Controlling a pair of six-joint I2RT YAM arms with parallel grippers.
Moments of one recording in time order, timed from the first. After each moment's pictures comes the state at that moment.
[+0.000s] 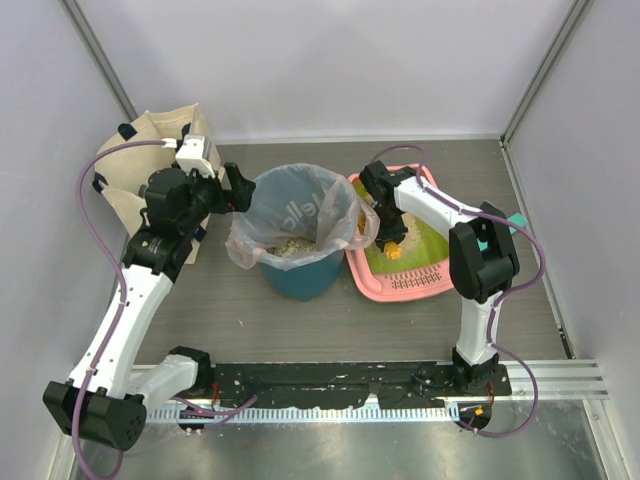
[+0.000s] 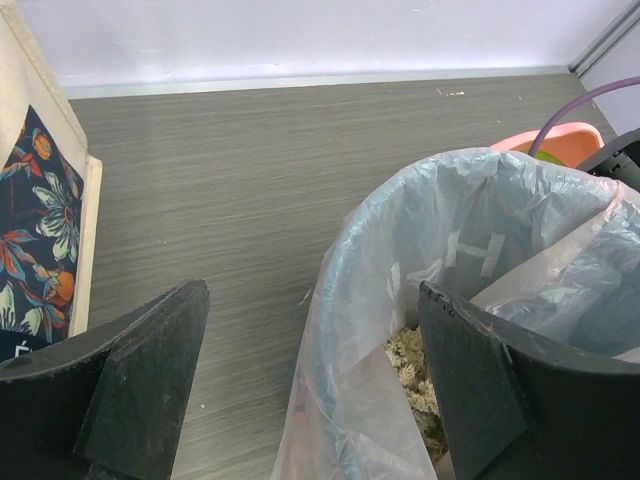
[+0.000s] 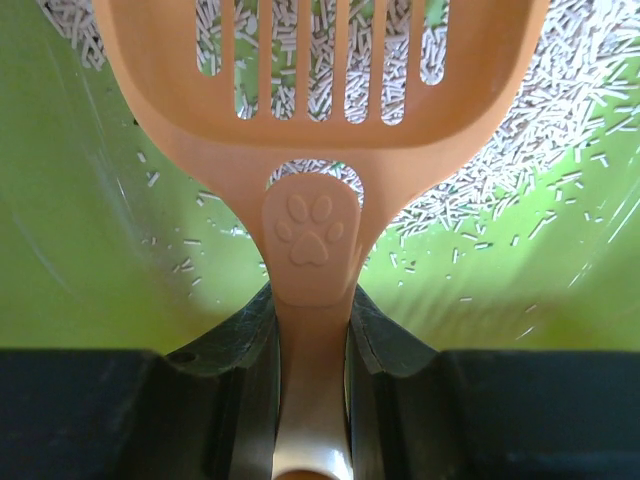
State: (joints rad) left arm -0.24 1.03 1.09 -0.28 0.11 -0.20; right arm 0.46 1.95 1.54 -1.01 0.10 0.24
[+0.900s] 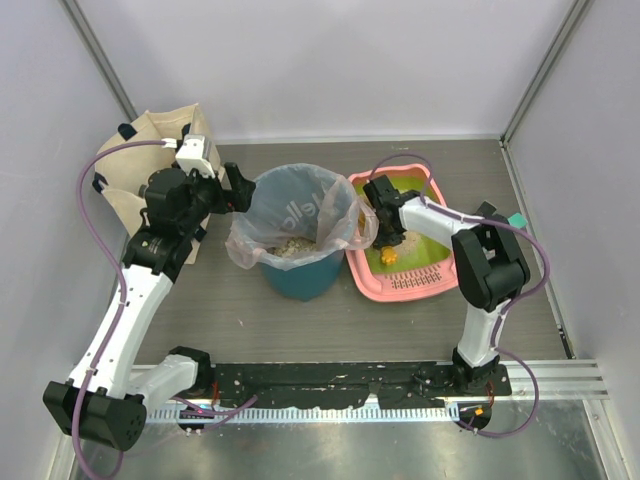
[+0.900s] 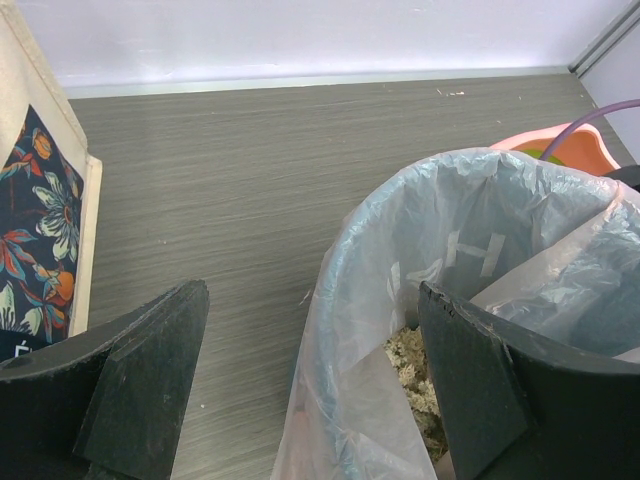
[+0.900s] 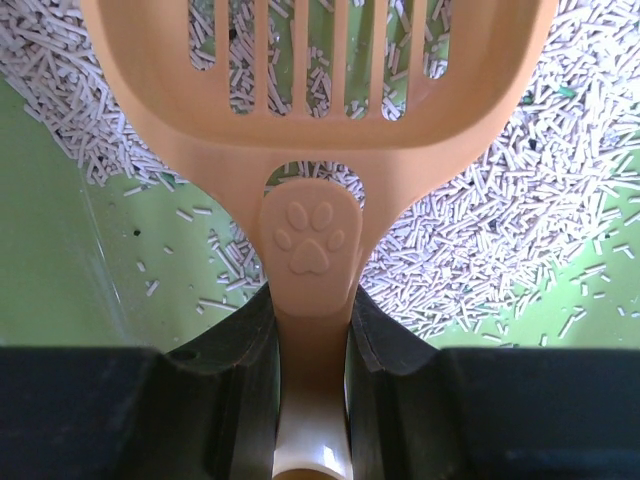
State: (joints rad) left arm -0.24 1.03 1.09 -0.28 0.11 -0.20; right arm 0.46 1.88 1.28 -0.61 0.16 0.27
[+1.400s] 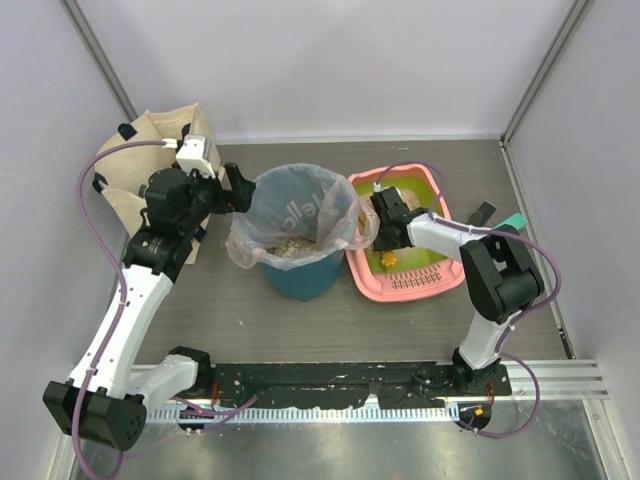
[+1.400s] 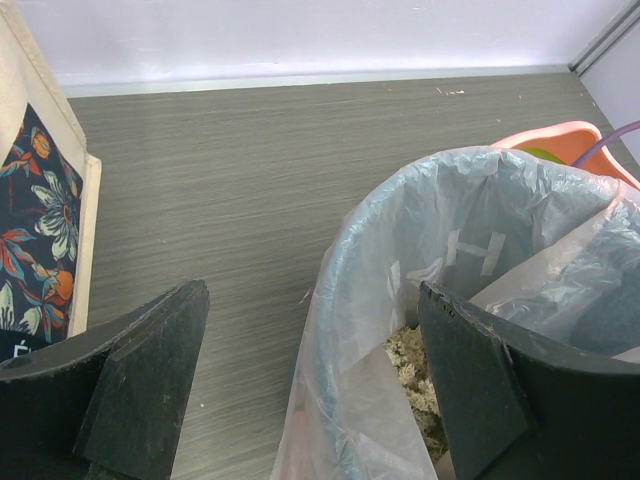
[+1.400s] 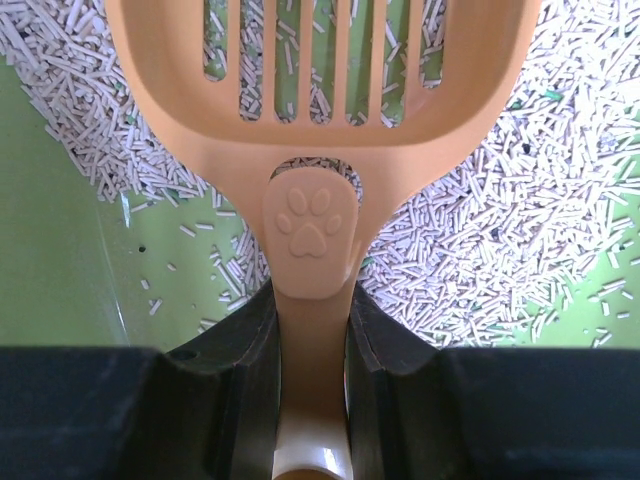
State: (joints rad) left arm -0.24 1.03 1.09 -0.28 0.11 -0.20; right arm 0.46 1.78 1.08 -0.35 0.18 0.31
